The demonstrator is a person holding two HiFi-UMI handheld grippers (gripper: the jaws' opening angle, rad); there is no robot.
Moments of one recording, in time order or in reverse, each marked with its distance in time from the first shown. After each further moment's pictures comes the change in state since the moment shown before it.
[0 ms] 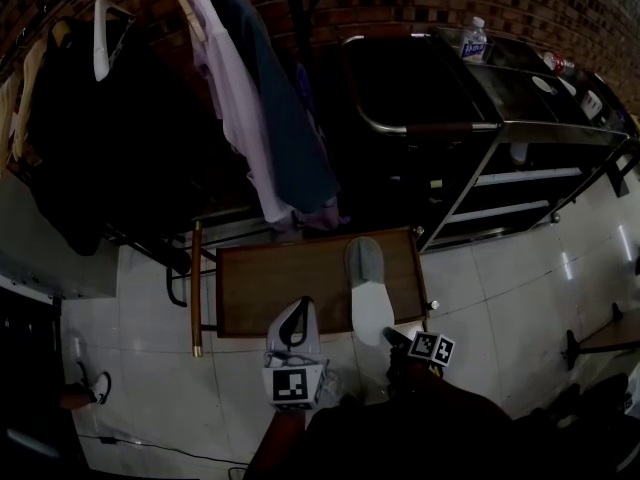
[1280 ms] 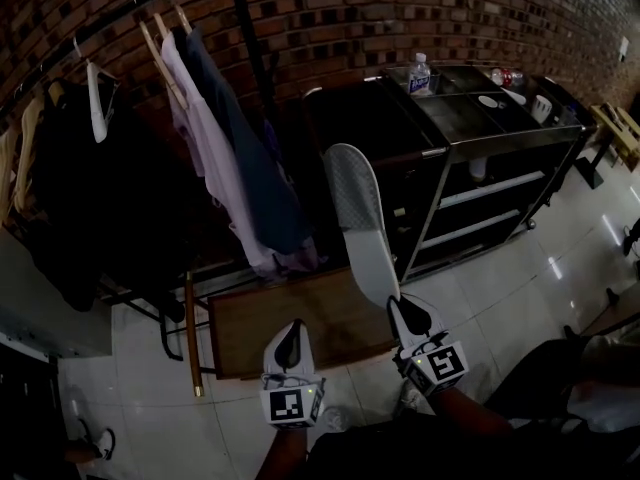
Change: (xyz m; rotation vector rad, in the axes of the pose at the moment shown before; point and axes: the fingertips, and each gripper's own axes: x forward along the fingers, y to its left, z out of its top) left arm -0.006 -0.017 0.032 -0.008 -0.127 -0.061; right arm -0.169 0.273 0.113 -1.081 -0.804 0.188
